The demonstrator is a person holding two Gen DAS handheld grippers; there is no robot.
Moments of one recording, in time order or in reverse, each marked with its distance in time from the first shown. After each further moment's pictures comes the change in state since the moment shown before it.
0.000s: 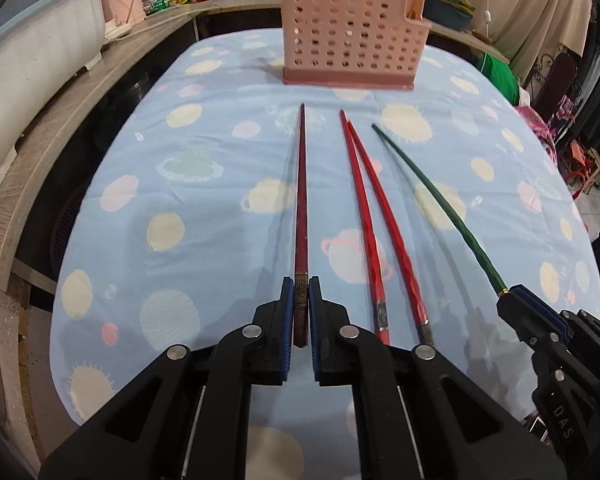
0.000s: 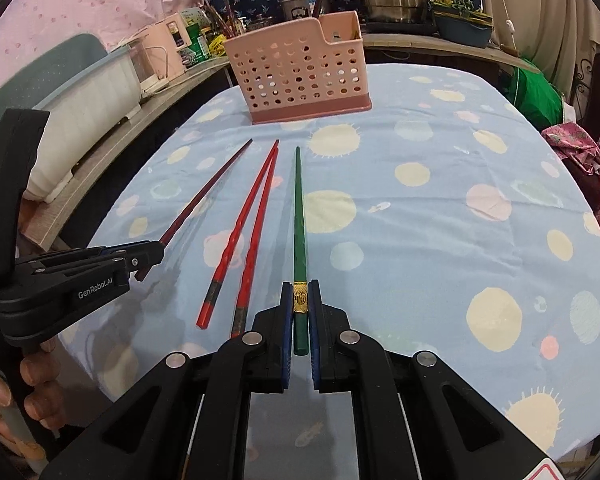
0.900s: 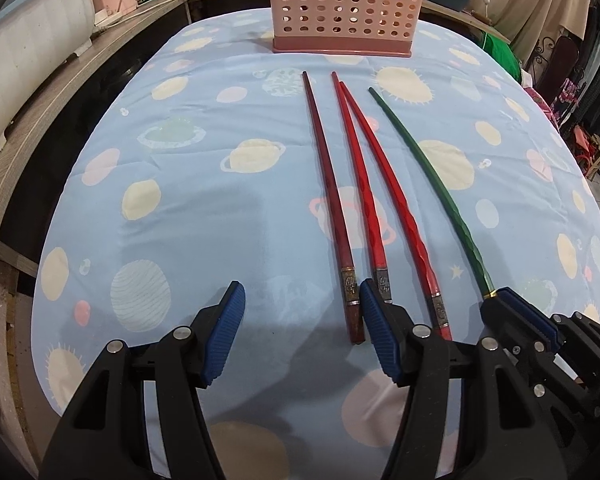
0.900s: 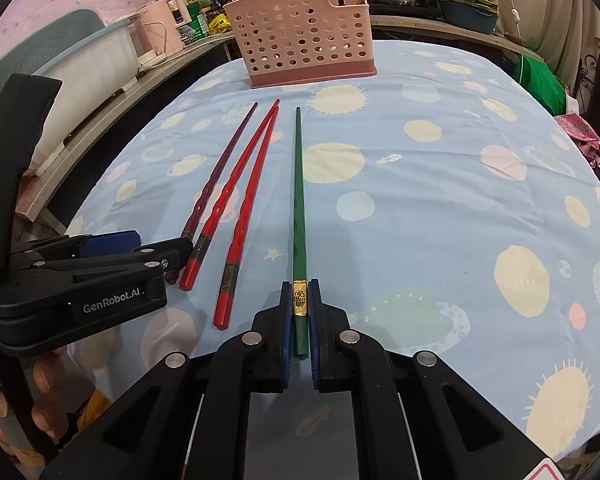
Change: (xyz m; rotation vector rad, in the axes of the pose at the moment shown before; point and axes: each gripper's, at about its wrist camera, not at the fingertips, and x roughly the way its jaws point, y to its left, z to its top) left arm 0.027 -0.012 -0.025 0.032 0.055 0.021; right arm 0.024 0.004 -0.030 -0.022 0.066 -0.020
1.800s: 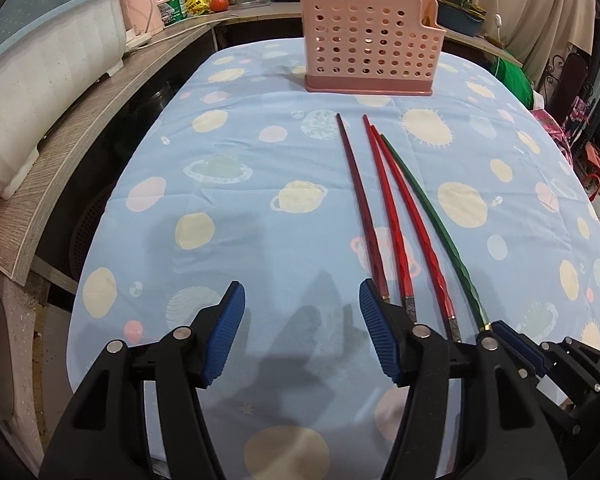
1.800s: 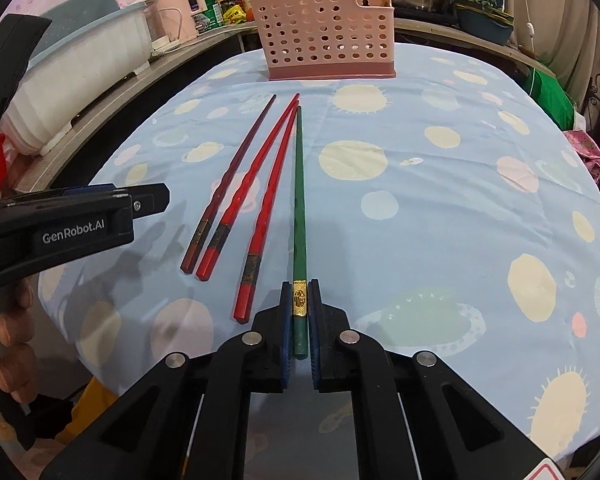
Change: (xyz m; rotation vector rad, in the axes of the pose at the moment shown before) left arm -0.027 0.019 0.010 -0.019 -0.084 0.056; right arm 0.001 0.015 -0.002 -0.059 0.010 -0.011
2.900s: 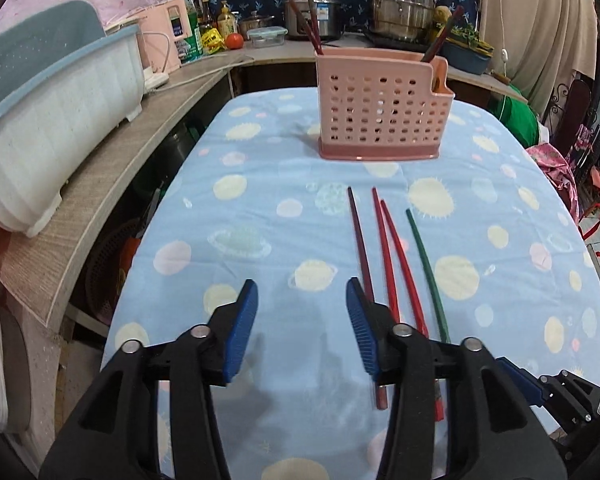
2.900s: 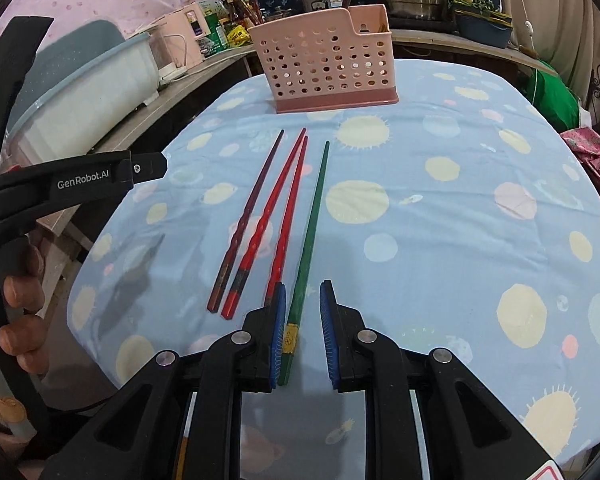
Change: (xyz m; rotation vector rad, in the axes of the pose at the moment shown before) left arm -0.029 0.007 0.037 -0.032 -0.117 0.041; right arm -0.017 -0.004 0.021 0.040 -0.035 0.074
